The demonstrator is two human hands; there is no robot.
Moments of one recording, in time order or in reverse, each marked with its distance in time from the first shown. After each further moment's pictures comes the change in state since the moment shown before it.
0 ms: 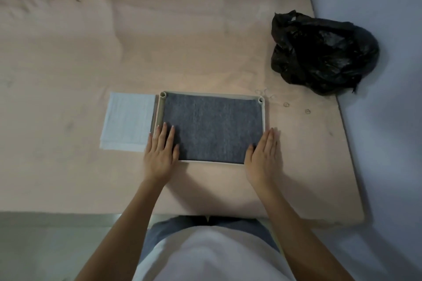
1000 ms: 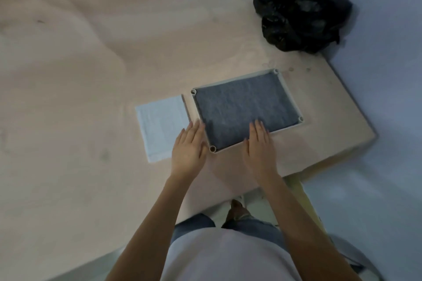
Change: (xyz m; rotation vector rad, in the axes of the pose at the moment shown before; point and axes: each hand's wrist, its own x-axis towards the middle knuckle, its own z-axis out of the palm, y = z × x) left_hand 0.014 -0.105 -0.040 -0.287 -0.060 0.482; right_hand -0.099 -0.146 0.044 -0.111 0.093 0.040
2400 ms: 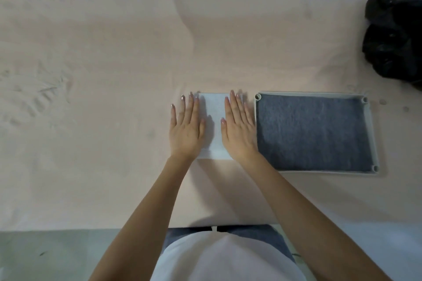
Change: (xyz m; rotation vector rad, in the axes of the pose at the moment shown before) left_hand 0.022 -0.103 -0.033 0.194 0.129 -0.395; right_hand 0.085 -0.159 0.043 -0.001 -0.098 -0.542
